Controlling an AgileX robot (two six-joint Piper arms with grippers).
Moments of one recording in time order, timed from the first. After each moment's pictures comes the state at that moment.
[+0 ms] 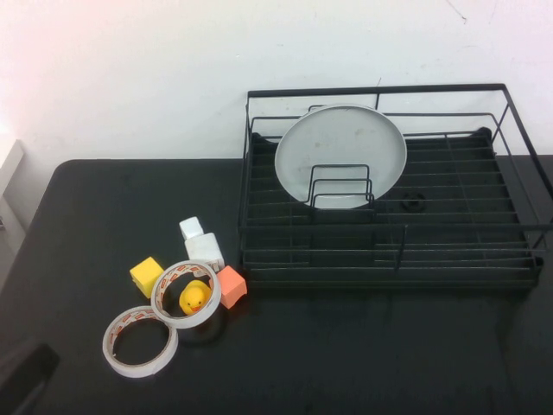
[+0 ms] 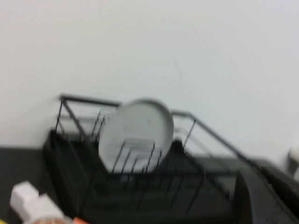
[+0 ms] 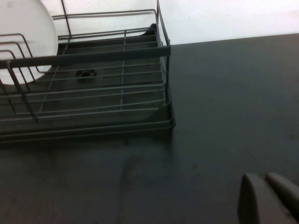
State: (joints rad) right arm 0.02 -0.01 0.02 -0.16 0.41 0.24; left arm -0.75 0.15 -0.15 -1.59 -0.21 1.21
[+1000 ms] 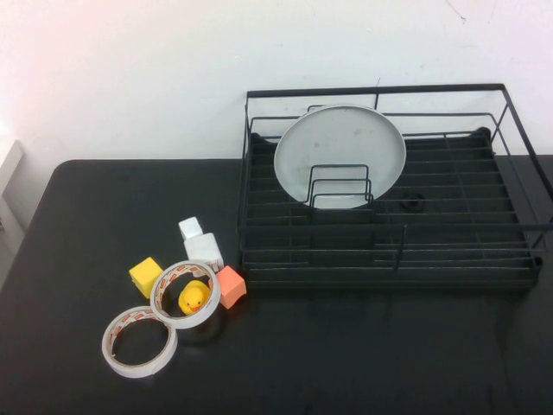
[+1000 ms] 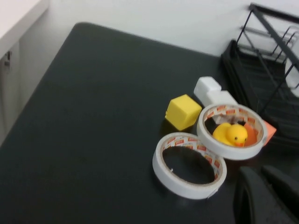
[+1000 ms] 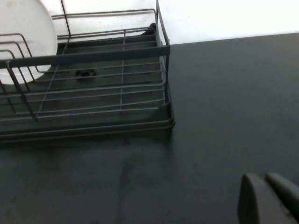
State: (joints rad) right arm 0.02 -0.01 0.02 -0.15 0.41 0.24; left arm -0.04 -0.01 0.02 -0.11 0.33 -0.21
